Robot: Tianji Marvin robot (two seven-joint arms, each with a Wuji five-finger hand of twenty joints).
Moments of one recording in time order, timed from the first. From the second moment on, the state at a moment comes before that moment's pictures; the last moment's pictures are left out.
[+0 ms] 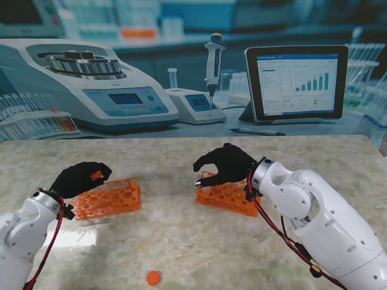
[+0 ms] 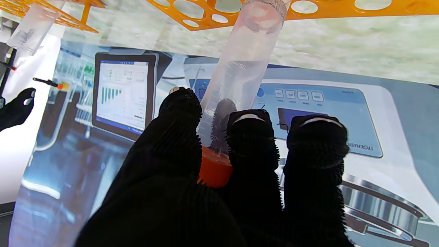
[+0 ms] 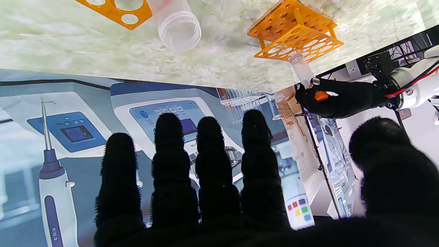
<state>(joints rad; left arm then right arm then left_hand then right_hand) 1.59 -1.06 -1.59 -1.40 0.84 -0.53 0.07 -1.30 -1.04 1.10 -1.67 -0.68 -0.30 0.28 1.11 -0.28 0.17 -0.11 0.53 -0.19 0.88 1.14 0.73 0.03 0.50 1.01 0.94 -0.06 1.40 0.94 0.85 0.15 1.50 0.86 0.25 -0.36 0.56 -0.09 0.68 -0.06 0.36 0.47 0.84 0.07 0.12 0.23 0.72 0.14 0.20 0.34 0.23 0.31 0.89 0.39</state>
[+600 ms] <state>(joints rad) 1.61 -1.05 -1.60 -1.46 0.78 -0.47 -0.07 -1.30 -1.04 1.10 -1.67 -0.68 -0.30 0.28 1.11 -0.28 0.18 -0.11 0.53 -0.19 0.88 1.13 0.69 0.04 0.48 1.02 0.93 -0.05 1.32 0.96 0.82 0.17 1.48 0.86 0.25 -0.36 0.56 -0.09 0.68 -0.06 0.36 0.47 0.84 0.07 0.12 0.23 0.72 0.14 0.20 0.34 0.23 0.31 0.89 0.39</state>
